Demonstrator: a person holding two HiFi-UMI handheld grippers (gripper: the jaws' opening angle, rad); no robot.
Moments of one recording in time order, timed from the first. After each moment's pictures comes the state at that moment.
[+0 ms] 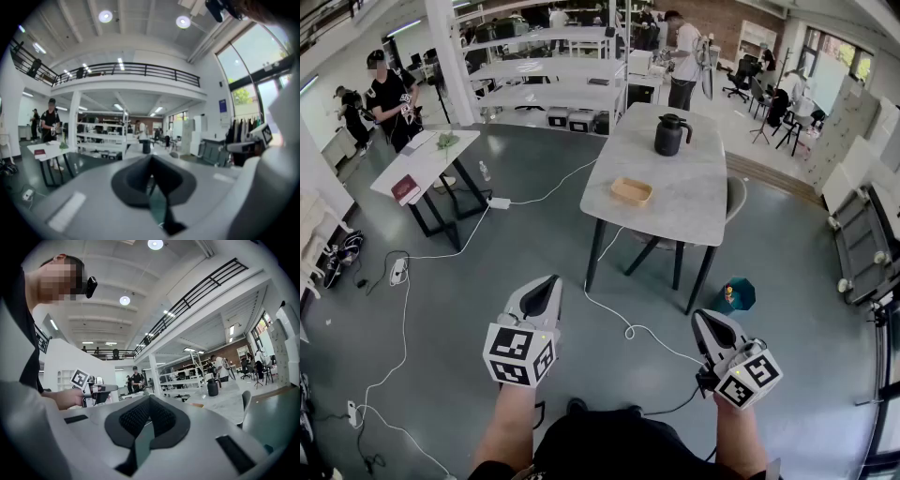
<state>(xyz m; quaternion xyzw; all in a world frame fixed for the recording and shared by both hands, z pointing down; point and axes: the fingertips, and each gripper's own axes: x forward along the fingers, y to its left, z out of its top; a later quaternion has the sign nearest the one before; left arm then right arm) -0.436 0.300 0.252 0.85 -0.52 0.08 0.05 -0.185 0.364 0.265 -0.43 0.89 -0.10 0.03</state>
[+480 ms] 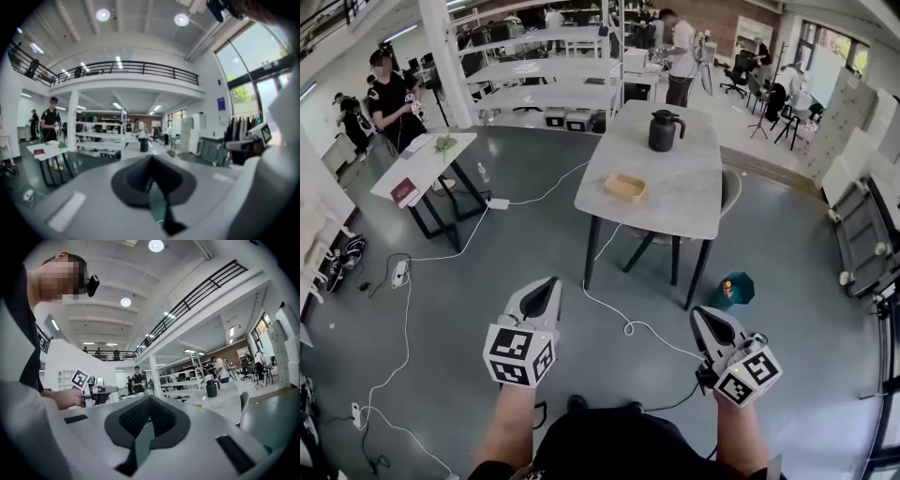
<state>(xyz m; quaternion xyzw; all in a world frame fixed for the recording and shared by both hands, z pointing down) -0.413 0.318 0.256 0.85 -0.52 0.09 0.06 -0.165 0.381 0.263 -0.43 0.90 -0.09 0.03</state>
